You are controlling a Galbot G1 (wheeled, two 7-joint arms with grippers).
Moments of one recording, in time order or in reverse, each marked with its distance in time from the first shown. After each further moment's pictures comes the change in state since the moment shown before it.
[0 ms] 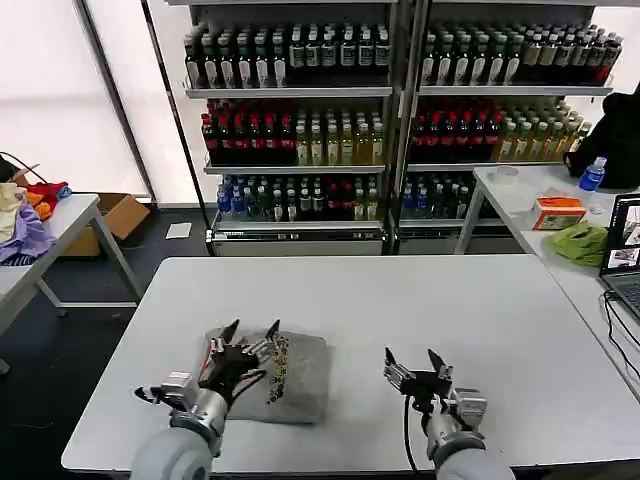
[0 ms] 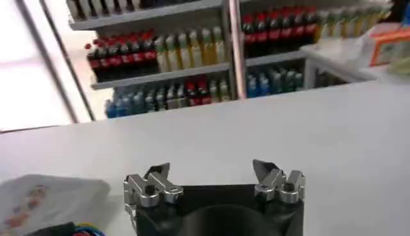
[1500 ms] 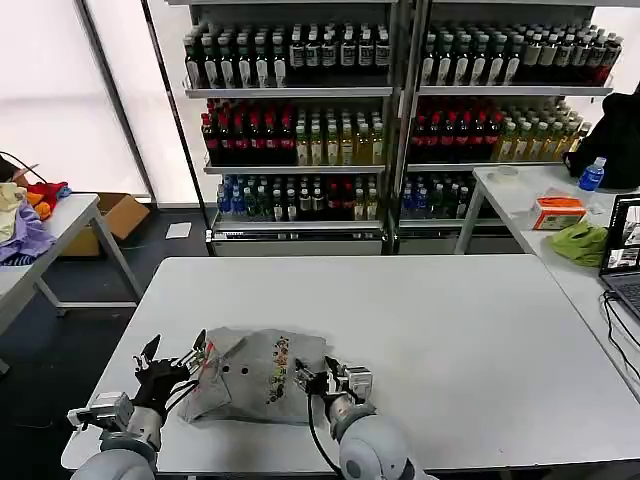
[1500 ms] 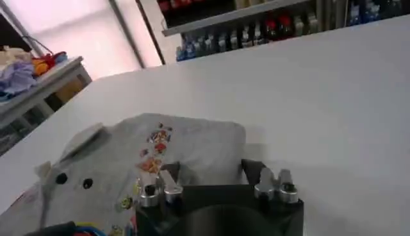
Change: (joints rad) left arm 0.141 -0.007 -0.228 -0.025 0.061 -0.001 -0.015; right arm 0.286 0.132 -0.346 -0.304 0.097 -0.043 0.058
